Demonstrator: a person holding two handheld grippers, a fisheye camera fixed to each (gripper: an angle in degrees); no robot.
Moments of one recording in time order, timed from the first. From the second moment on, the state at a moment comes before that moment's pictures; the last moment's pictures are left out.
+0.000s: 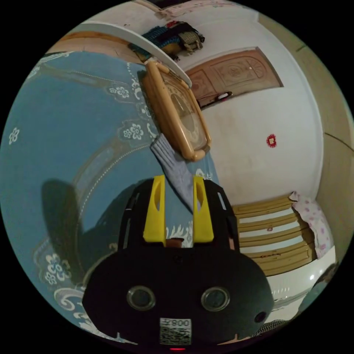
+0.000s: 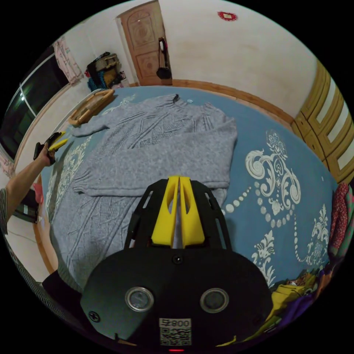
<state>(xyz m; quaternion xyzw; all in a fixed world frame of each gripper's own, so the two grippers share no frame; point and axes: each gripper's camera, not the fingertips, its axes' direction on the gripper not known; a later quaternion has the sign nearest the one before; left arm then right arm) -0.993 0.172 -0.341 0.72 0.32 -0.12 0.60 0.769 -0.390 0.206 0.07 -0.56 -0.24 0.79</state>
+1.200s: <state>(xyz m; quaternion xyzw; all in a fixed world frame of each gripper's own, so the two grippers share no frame) -0.193 0.104 -0.082 0.55 -0.10 0.43 0.71 0.951 -0.458 0.331 -0.10 -0.85 -0.03 0.52</state>
